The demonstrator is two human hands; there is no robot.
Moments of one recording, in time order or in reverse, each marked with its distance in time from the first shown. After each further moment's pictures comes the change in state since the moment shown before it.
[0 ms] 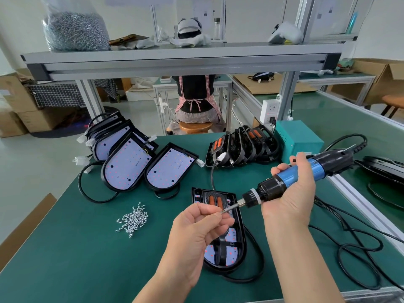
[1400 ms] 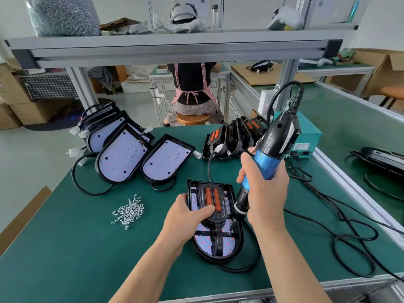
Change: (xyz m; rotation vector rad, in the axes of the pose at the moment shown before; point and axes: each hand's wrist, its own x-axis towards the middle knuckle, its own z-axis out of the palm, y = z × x) left_hand 0.049 -0.016 -0.031 0.760 0.144 -0.079; right_hand -0.011 0.032 -0.016 -0.516 -0.371 -0.294
